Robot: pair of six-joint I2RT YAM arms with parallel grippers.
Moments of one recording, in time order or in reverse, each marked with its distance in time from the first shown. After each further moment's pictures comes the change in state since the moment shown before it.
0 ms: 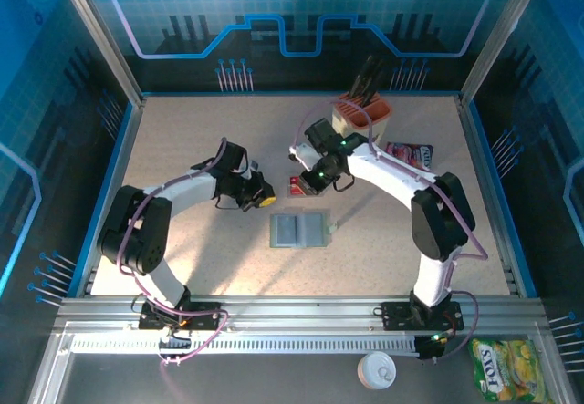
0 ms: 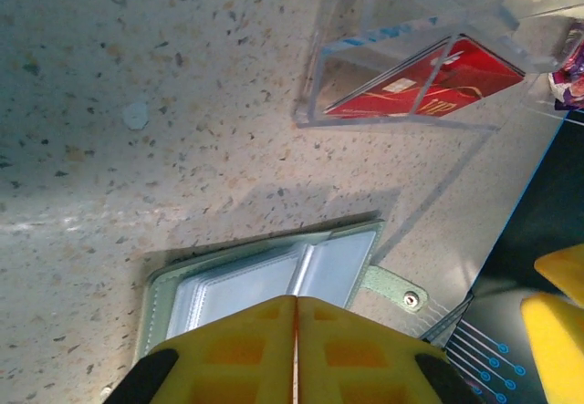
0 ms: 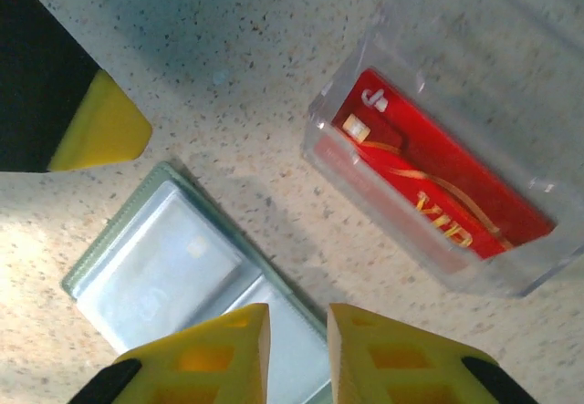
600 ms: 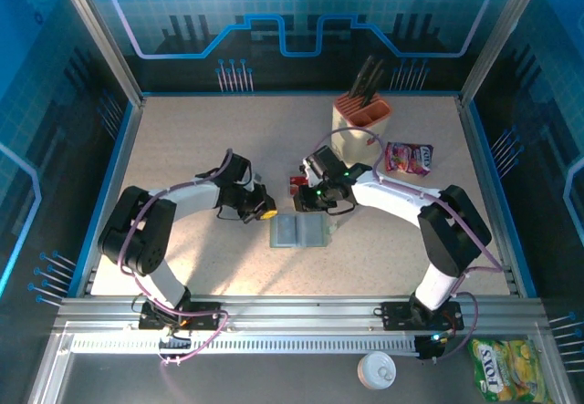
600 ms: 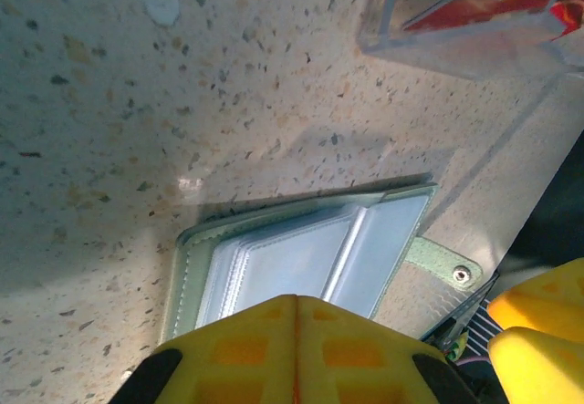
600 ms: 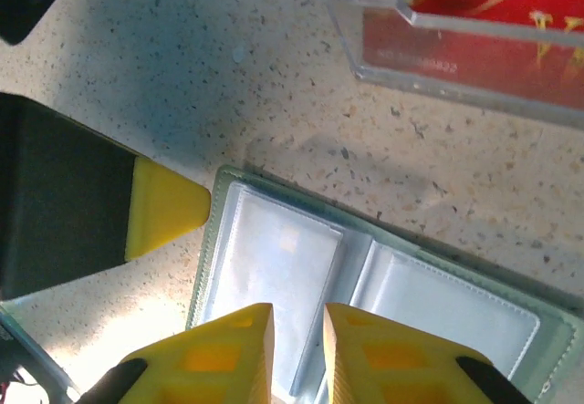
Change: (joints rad) left arm -0.048 0.000 -0.083 0.043 0.006 -0.001; right arm 0.066 -0.099 -0.274 0.276 -0.057 0.566
